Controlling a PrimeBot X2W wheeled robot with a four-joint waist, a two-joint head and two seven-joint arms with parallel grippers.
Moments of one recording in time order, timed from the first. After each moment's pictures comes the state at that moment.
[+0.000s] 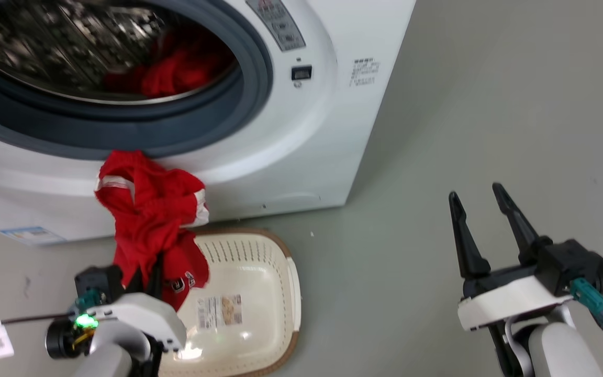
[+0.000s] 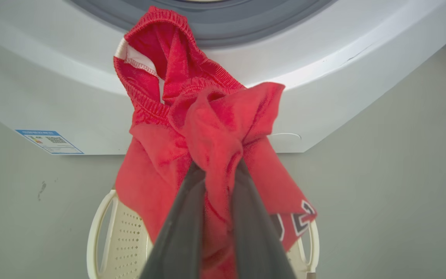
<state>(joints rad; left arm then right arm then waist) -0.22 0.38 -0.41 0.39 -0.66 0.19 -0.20 -0.15 -0.05 0.09 0.09 0.08 0.13 -0.21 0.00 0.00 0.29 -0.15</state>
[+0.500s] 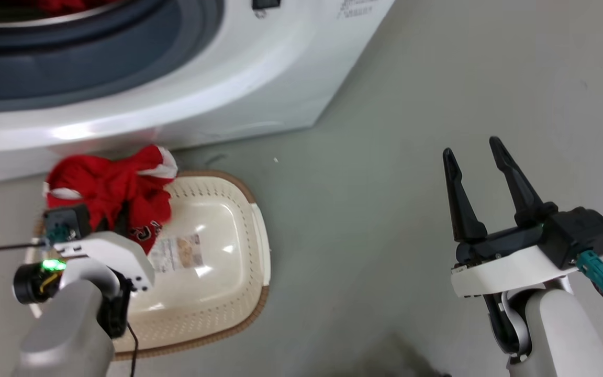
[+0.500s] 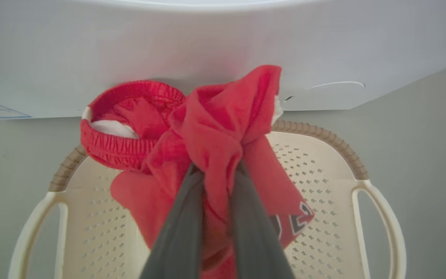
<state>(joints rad) -0.55 0.37 -0.39 0.82 -0.66 0.06 -0.24 -0.26 -0.05 0.12 0.06 0.11 0.13 -0.24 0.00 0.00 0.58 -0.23</state>
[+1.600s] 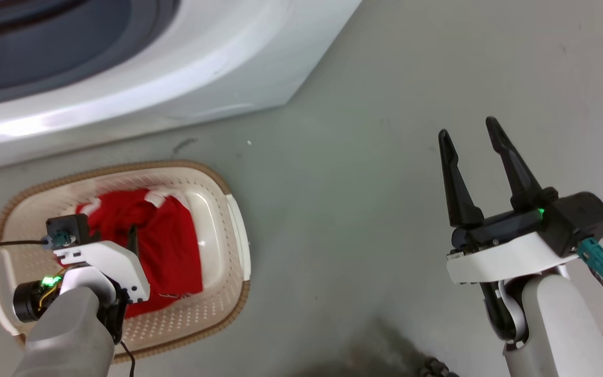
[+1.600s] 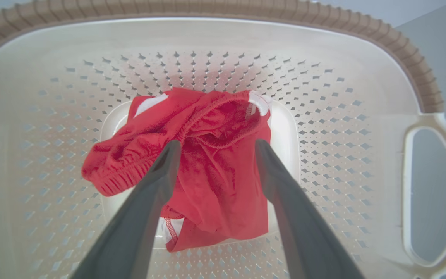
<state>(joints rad) -0.72 0.30 -0.42 1.26 -0.67 -0.06 -0.26 -0.31 -0.05 0.14 0.07 0.13 0.13 -0.26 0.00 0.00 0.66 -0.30</state>
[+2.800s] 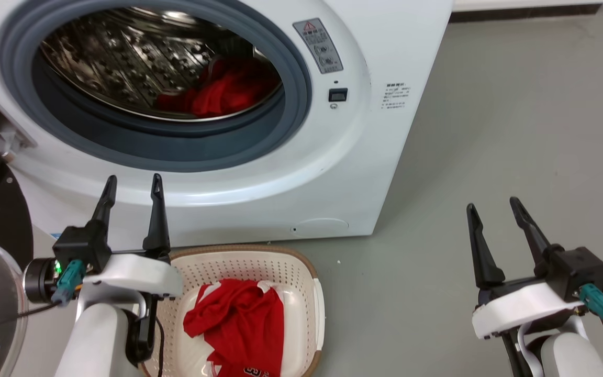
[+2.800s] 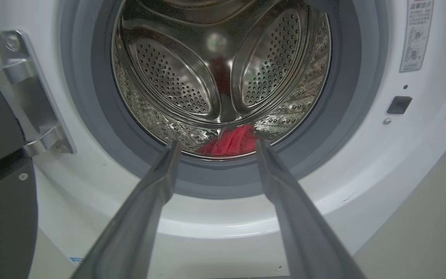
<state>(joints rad) -0.29 0.18 -0.05 0.28 -0.23 0.02 -0.26 -0.13 -0.05 0.03 0.12 0.06 0.13 -0.19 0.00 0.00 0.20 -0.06</state>
